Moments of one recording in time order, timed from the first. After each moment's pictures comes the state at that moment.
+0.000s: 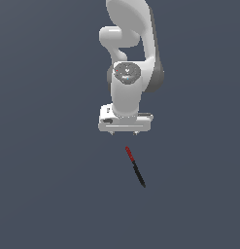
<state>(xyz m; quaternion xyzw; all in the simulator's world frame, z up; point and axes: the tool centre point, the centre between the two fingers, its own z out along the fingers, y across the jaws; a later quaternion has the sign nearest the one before) -0.007 0.019 0.158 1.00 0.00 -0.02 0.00</state>
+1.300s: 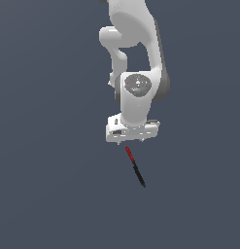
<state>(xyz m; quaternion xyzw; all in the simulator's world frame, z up) 0.022 0.047 0.138 1.00 0.06 -0.01 0.00</state>
